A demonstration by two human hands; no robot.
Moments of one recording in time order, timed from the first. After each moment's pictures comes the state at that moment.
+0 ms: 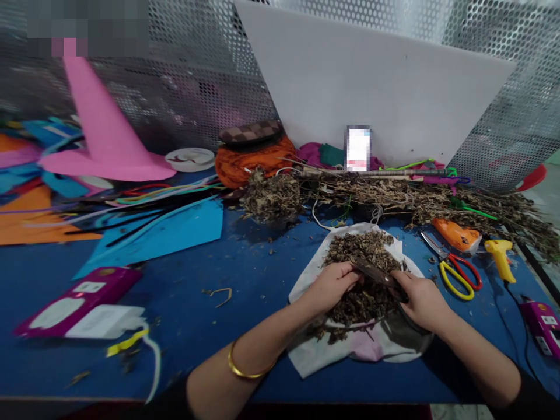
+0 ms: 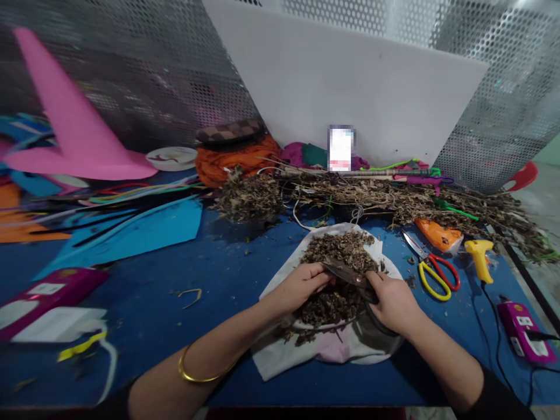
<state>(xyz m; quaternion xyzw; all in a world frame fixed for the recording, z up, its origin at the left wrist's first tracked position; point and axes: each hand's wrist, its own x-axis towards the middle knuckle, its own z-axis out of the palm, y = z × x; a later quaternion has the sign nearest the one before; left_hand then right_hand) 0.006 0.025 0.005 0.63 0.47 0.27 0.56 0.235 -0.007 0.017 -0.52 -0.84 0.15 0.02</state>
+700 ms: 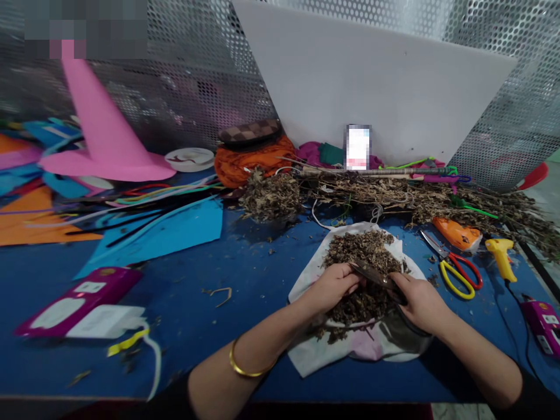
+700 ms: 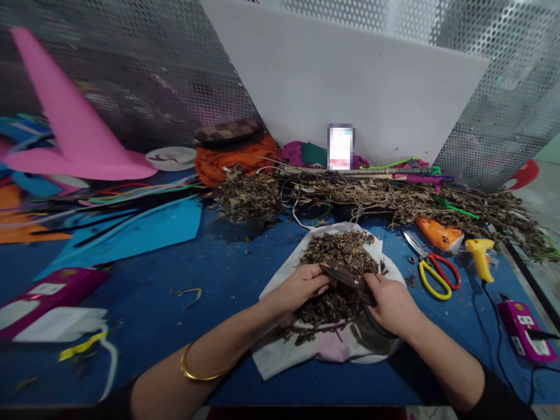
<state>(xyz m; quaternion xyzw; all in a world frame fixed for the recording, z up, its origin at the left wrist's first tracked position) 0.011 0.023 0.005 0.58 0.46 0.25 0.62 0.234 -0.009 0.013 -0.51 -0.84 0.18 0.01</state>
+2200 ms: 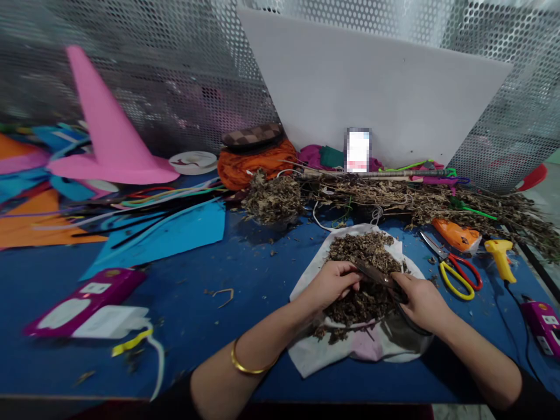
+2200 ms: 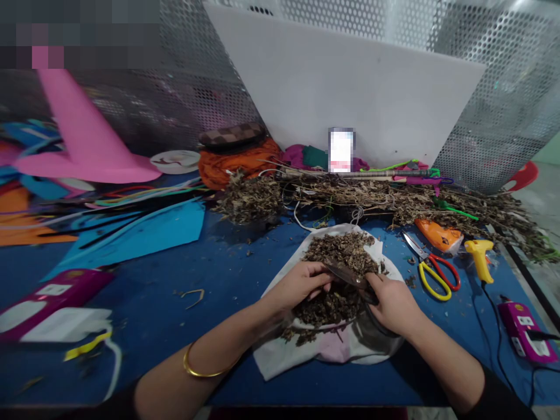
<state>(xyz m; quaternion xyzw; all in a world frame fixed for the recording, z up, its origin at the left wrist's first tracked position) 0.008 0.025 0.010 0.52 0.48 0.27 0.65 0.235 -0.009 0.015 -0.52 -0.84 0.17 0.03</state>
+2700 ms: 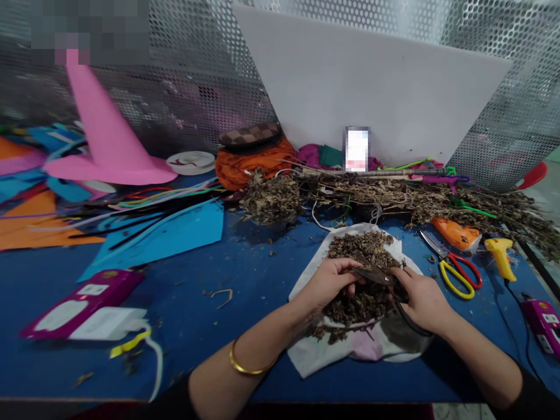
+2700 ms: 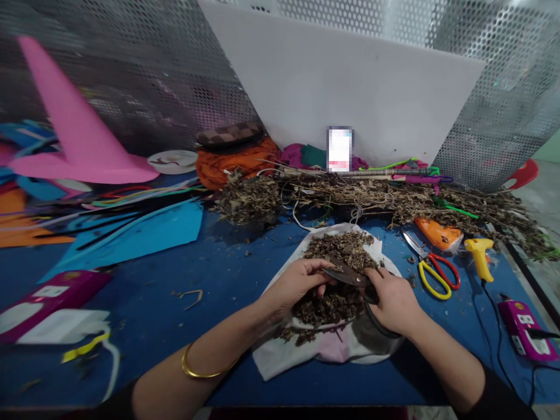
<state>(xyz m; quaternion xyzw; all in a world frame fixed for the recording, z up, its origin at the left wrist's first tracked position) 0.011 0.022 0.019 0.47 0.49 0.32 0.66 0.234 -0.009 0.020 -0.53 -0.84 0.13 0.03</state>
